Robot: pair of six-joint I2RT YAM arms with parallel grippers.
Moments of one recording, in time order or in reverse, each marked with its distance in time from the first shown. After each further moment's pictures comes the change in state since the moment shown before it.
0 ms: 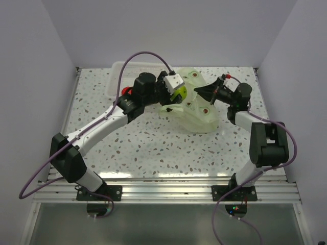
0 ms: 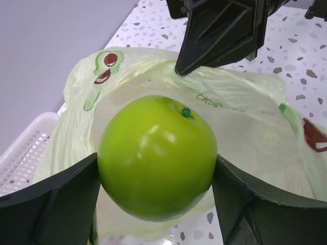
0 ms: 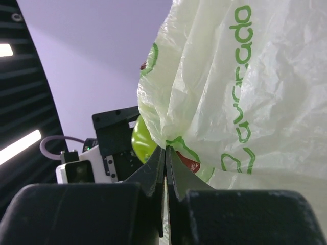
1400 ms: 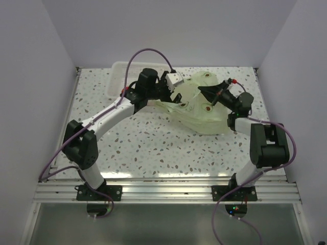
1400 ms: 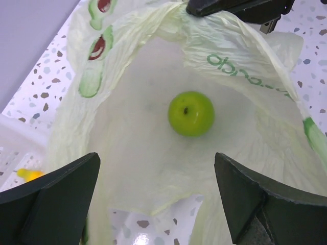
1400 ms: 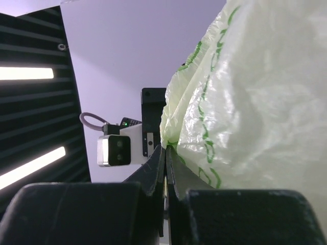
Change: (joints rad) left arm 0.081 0.200 0.076 -0.006 0.223 -0.026; right arm -0.009 -0.011 -0.130 0.310 0.182 0.175
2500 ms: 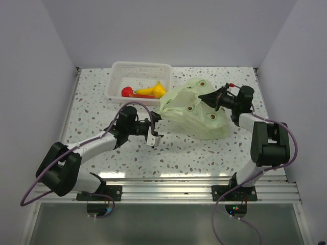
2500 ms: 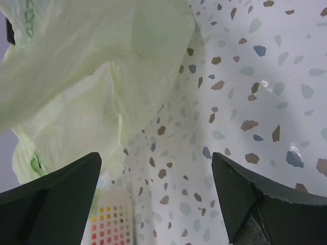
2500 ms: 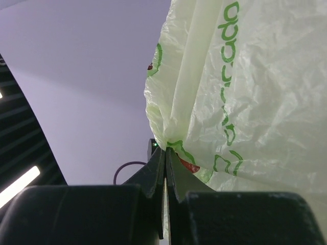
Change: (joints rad) left arm 0.080 -0.382 -0.801 0.340 0.345 0.895; right arm -0.064 0.016 0.069 -0.511 -0.203 -0.312
